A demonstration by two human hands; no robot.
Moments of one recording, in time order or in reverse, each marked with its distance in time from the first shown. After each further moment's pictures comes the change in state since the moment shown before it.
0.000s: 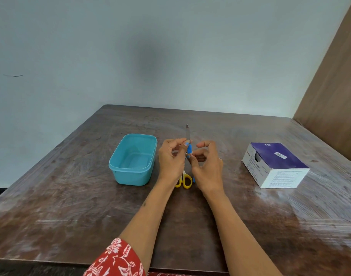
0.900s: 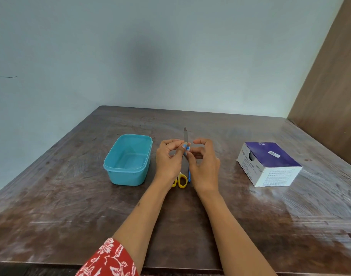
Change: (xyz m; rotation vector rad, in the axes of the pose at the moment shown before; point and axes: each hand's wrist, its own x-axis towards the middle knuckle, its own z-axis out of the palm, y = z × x) left_hand -0.001 -0.003 0.004 0.014 -0.034 -0.037; right_hand -0.001 -0.006 -0.001 0.012 0.073 -0.018
